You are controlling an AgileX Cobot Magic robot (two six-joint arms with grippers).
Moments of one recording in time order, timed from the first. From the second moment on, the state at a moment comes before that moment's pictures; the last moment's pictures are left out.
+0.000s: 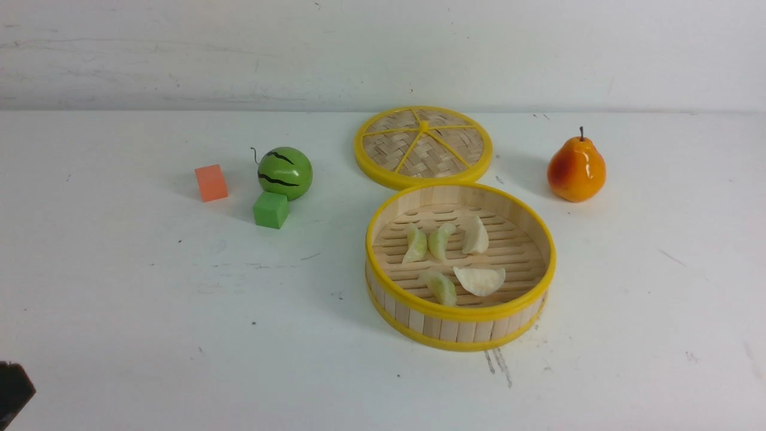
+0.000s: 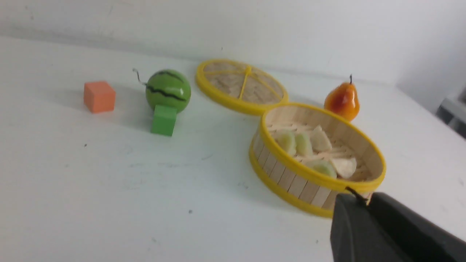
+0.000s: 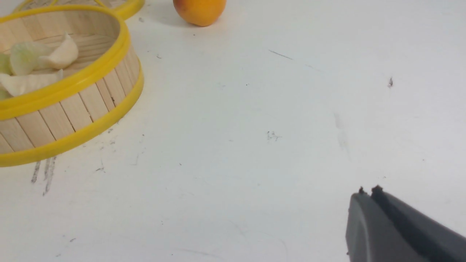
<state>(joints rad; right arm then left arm) -0.05 -0.01 0.02 -0.04 0.38 0.19 -0.49 0.13 -0.30 0.18 0.33 -0.48</state>
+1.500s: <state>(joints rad) -0.05 -0.01 0.02 -0.04 0.38 0.20 0.07 -0.01 0.03 0.01 0.37 -0.16</state>
